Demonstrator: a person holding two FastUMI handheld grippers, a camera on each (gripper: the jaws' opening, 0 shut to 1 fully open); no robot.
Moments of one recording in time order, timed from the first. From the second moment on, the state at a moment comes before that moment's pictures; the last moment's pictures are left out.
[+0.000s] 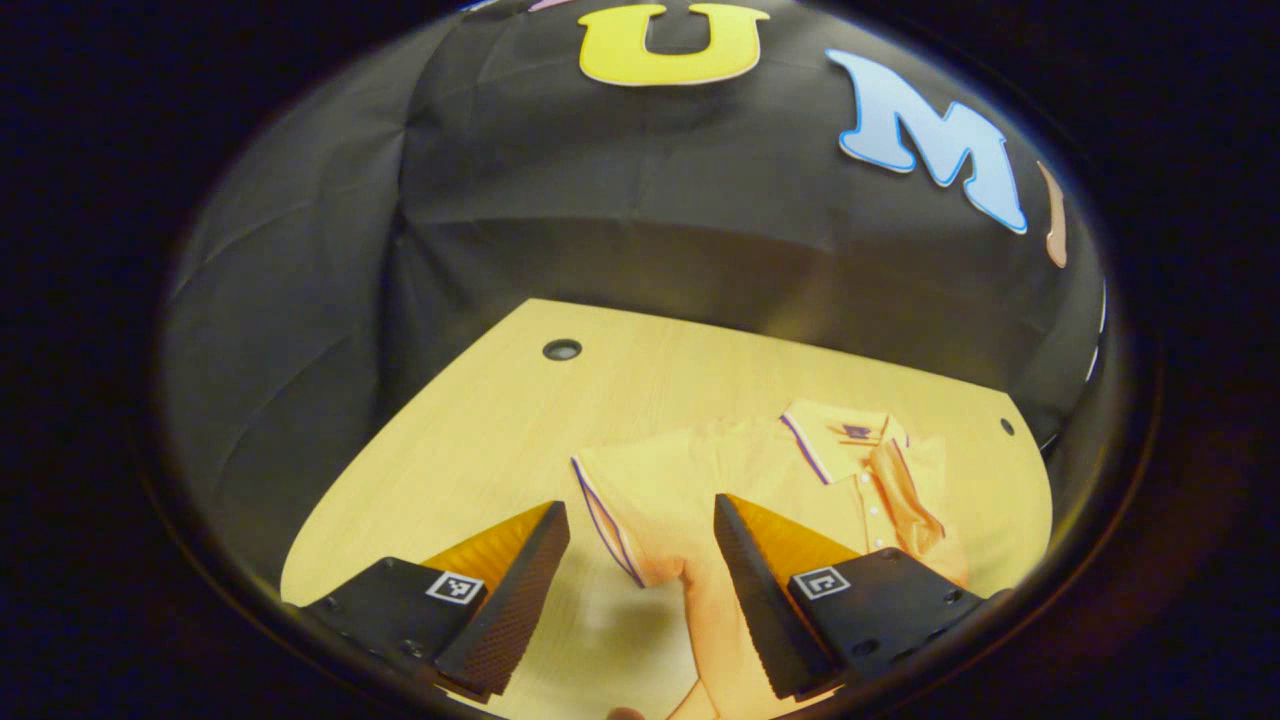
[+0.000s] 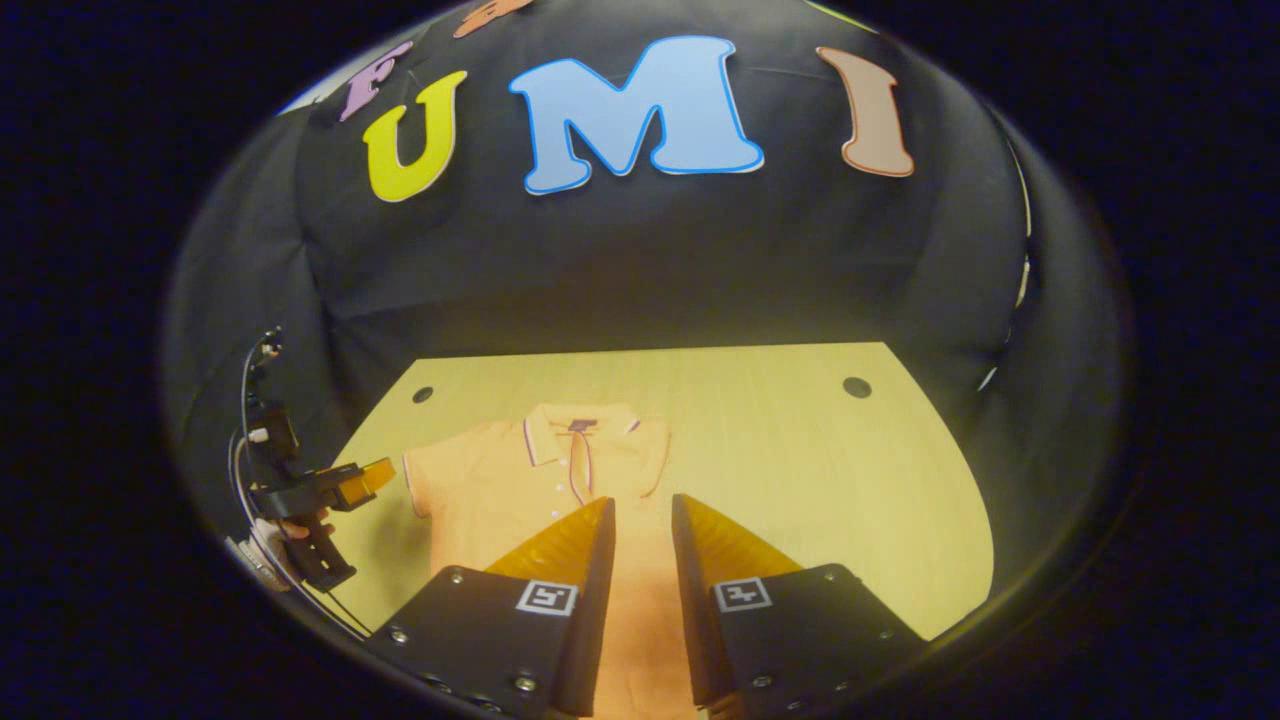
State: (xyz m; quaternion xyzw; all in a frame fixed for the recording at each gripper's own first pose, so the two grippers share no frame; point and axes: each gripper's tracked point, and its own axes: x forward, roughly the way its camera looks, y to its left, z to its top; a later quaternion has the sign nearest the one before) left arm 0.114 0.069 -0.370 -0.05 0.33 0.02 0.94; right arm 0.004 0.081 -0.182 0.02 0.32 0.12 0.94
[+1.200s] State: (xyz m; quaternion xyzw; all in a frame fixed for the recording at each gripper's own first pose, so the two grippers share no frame) left arm 0.150 0.059 -0.460 0.02 0.39 0.04 0.92; right arm -0.039 0.002 -0.197 0.03 0.35 0.03 0.93
